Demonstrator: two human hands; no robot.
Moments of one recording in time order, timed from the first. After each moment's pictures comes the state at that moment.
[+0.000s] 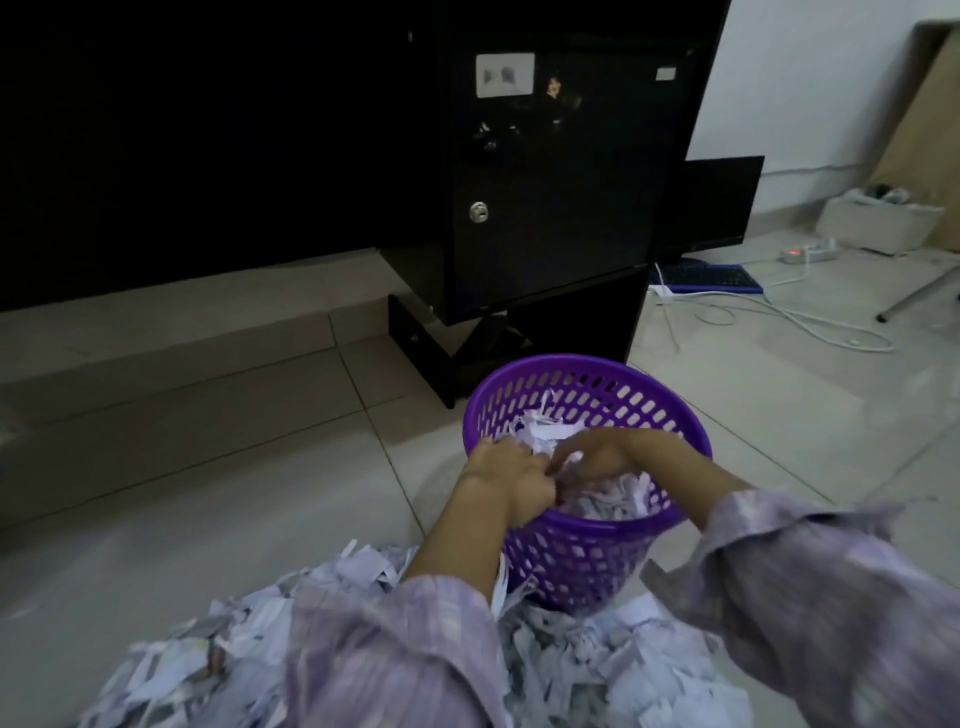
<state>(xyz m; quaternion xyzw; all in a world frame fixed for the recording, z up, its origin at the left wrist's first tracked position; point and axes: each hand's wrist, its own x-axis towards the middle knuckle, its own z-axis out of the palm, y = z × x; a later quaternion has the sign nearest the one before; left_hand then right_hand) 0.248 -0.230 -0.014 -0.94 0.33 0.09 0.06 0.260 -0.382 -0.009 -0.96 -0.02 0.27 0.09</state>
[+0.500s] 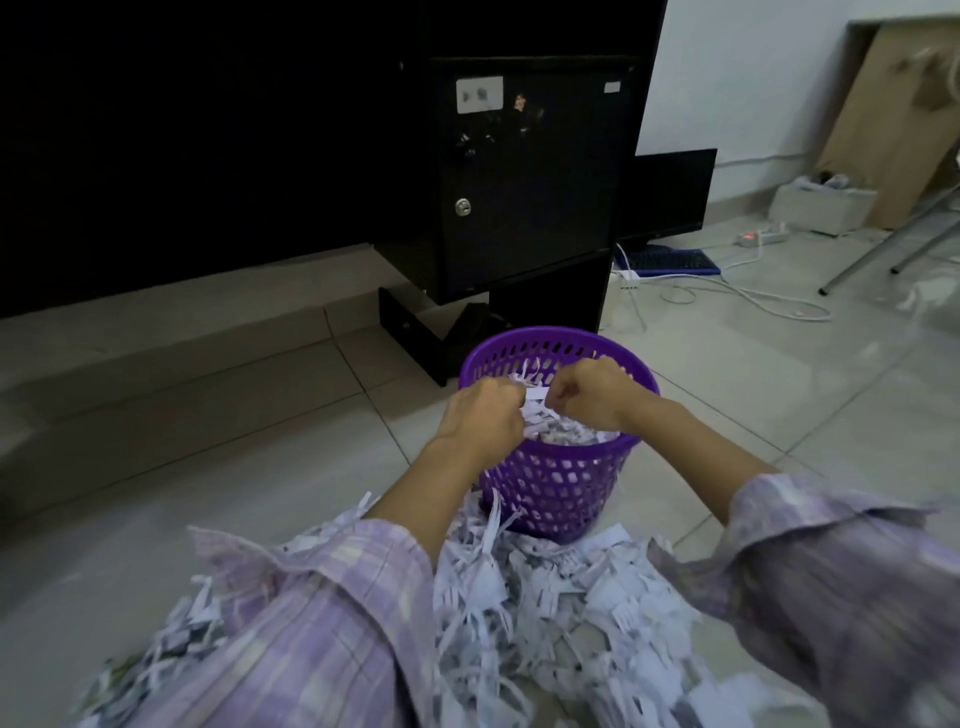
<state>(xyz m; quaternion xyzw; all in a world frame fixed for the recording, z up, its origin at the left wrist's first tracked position) 0.197 -0.198 0.024 -0.94 0.30 -0.07 -0.11 0.172 -0.353 0.048 -0.99 -0.01 0.01 0.17</state>
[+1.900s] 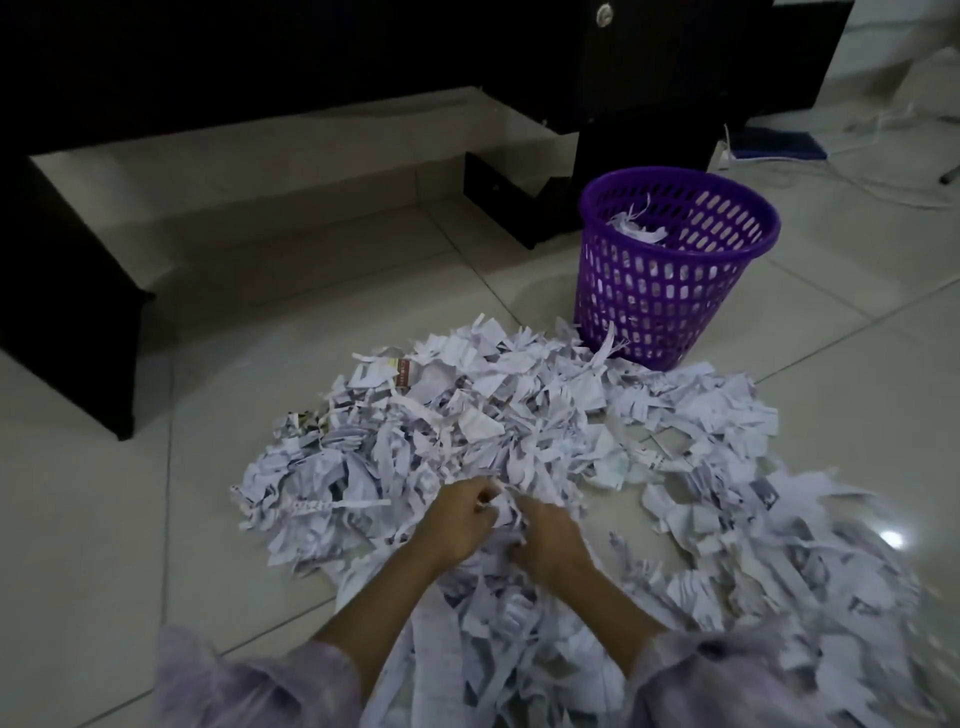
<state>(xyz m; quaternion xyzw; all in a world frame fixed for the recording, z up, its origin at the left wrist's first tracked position) -0.020 0.028 -0.169 -0.90 0.11 0.21 -0.37 -0.057 -0.107 -0.203 -0.94 0.08 0.15 0.28</state>
